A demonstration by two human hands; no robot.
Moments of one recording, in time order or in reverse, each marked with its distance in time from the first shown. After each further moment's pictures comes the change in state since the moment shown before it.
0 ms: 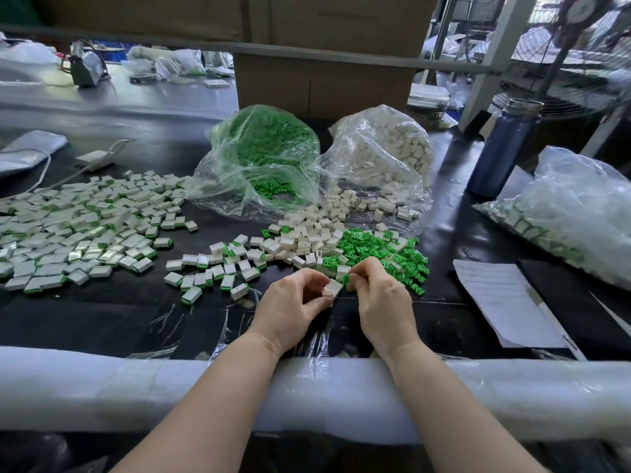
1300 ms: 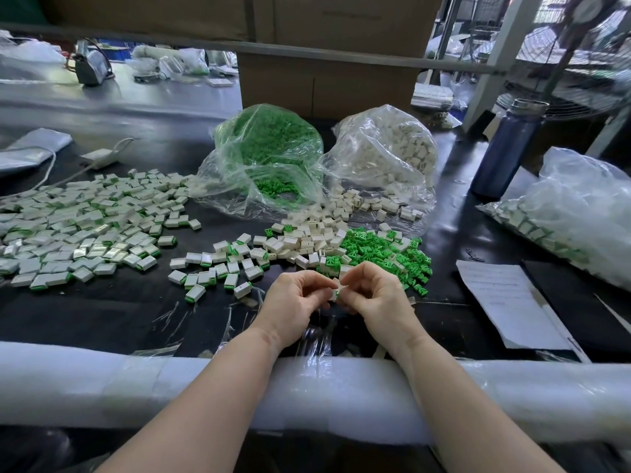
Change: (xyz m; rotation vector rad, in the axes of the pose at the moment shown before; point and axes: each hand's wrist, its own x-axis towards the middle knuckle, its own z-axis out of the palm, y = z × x) left_hand 0.000 0.005 -0.001 -0.353 -0.026 -0.047; right_hand 0.002 -0.002 -0.006 0.571 -0.232 0.139
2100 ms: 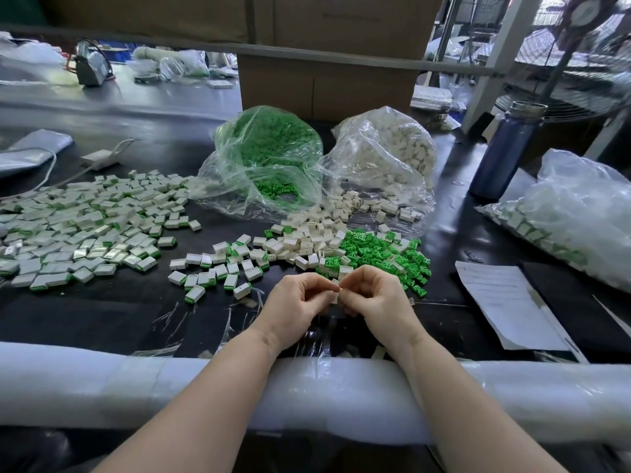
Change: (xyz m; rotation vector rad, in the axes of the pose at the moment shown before) left_hand -0.002 0.001 -0.001 0.077 -0.061 0.025; right_hand 0.002 0.002 -0.002 0.088 -0.034 0.005
